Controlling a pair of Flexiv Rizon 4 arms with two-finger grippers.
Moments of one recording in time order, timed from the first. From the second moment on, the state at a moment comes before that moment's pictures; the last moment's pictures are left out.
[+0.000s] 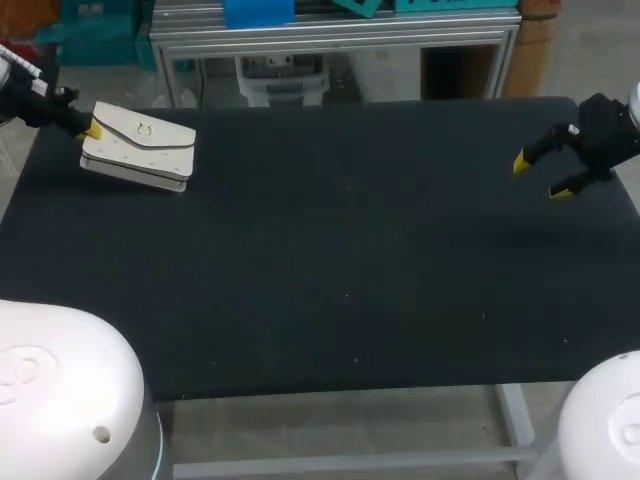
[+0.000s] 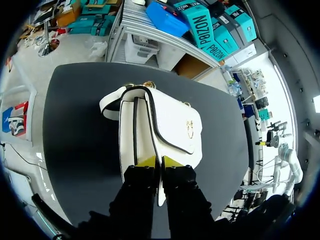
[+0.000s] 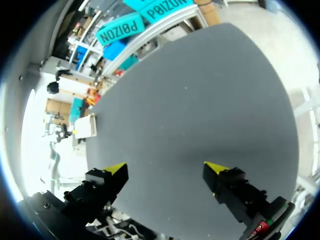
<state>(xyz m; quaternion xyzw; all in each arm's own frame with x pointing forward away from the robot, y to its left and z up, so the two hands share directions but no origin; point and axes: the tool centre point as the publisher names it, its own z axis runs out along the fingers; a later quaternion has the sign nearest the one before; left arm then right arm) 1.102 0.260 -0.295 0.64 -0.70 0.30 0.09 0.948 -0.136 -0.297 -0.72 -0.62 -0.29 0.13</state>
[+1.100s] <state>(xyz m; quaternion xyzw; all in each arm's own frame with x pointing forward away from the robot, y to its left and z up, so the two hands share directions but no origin) 1.131 0.295 -0.306 0.64 -0.69 0.31 0.11 0.955 -0.155 -0.279 -0.70 -0.66 -0.26 0.09</state>
